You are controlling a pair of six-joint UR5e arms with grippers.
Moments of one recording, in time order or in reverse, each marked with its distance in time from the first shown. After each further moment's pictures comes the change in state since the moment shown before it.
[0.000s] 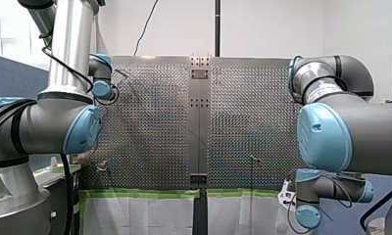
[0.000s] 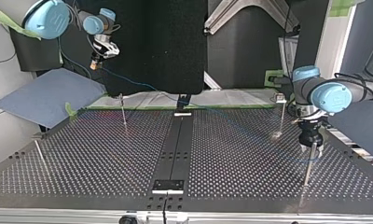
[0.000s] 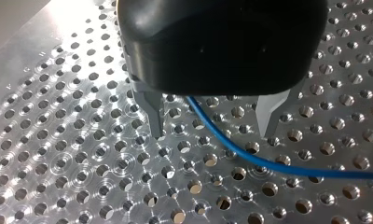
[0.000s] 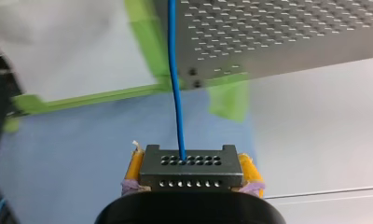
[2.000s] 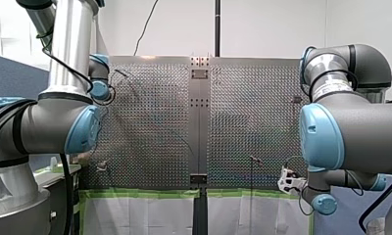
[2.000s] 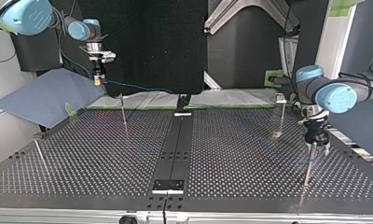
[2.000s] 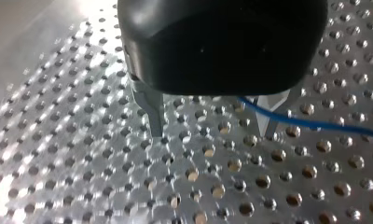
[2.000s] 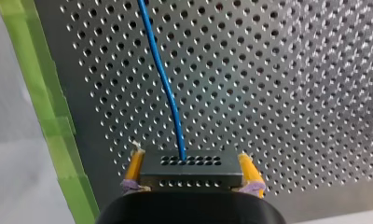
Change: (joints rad) left arm 0.029 -0.005 -0.001 -0.016 -0.024 -0.092; right arm -0.090 -0.061 -0.054 -0.070 -0.547 -0.046
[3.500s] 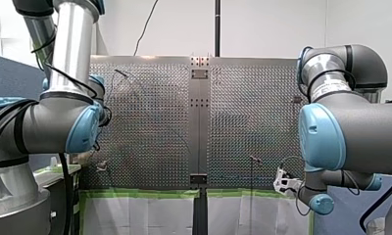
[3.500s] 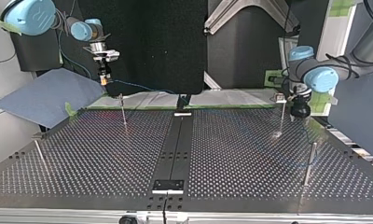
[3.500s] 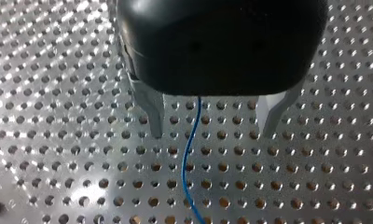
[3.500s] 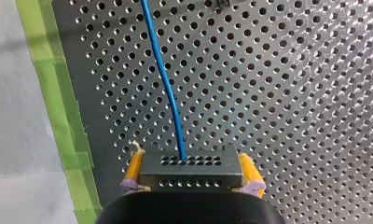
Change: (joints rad) left arm 0.032 -0.059 -0.210 0.077 0.081 -0.131; right arm 0.025 0.000 0.000 0.018 -0.053 -0.002
